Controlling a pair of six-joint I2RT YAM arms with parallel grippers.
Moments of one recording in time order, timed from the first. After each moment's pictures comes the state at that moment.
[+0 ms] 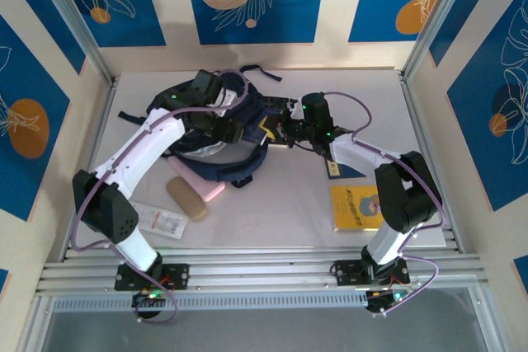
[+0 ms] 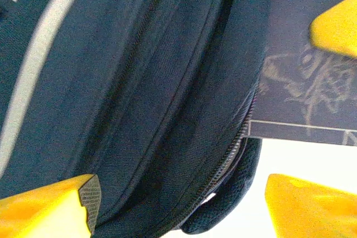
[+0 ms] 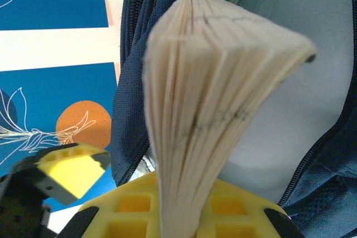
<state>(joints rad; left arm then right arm) -0.51 1.66 1.61 -1.03 0.04 -0.08 0.45 1.68 1.06 0.16 -0.62 1.23</state>
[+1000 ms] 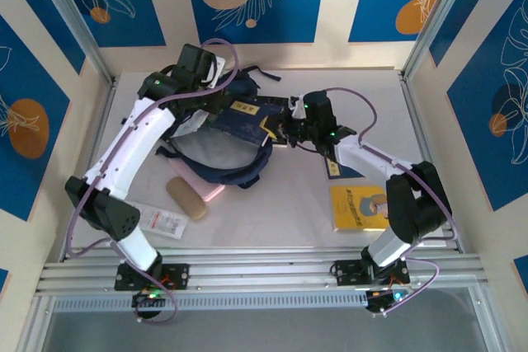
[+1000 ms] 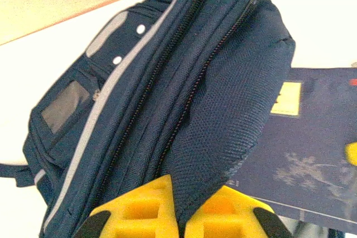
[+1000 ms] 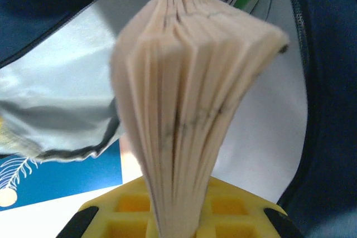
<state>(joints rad) -0.50 1.66 1.90 -1.06 -0.16 -0.05 0.48 1.61 1.07 0.04 -0.58 1.15</state>
